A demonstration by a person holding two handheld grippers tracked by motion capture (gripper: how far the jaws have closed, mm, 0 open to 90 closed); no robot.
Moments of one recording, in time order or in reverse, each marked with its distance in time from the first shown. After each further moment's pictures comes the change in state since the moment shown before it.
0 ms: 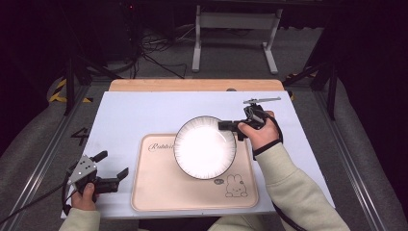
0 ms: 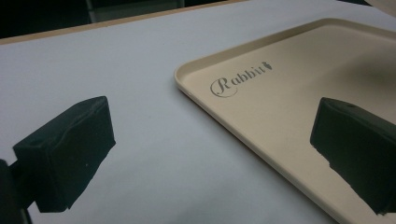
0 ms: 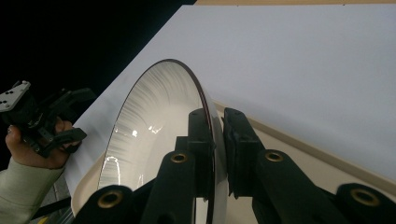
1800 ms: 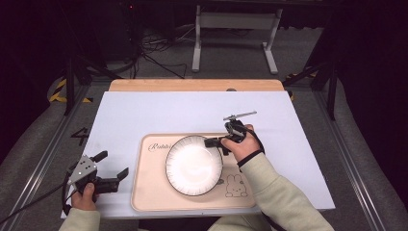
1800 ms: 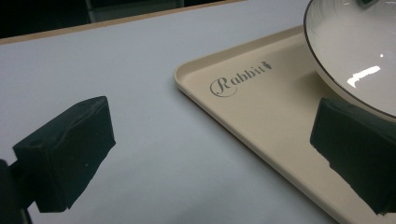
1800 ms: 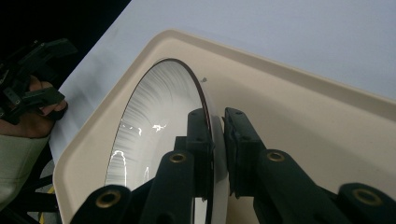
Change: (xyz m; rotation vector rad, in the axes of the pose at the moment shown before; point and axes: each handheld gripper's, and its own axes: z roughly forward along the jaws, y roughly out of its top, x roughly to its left) left arm 0.000 0.000 0.000 0.005 -0.004 0.001; right arm -0.001 -0.037 0.057 0.143 0.027 0.013
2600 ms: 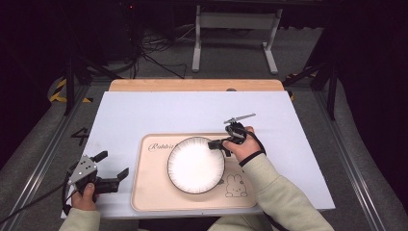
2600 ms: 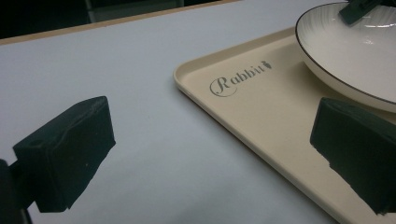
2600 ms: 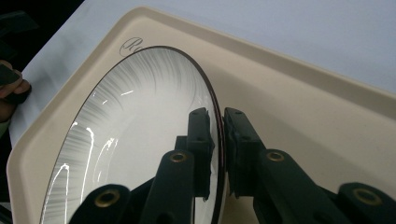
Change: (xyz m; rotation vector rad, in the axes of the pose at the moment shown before) left arm -0.001 0.000 0.000 0.001 0.001 0.003; right arm -0.021 -0.010 0.011 0.043 -0.048 -0.034
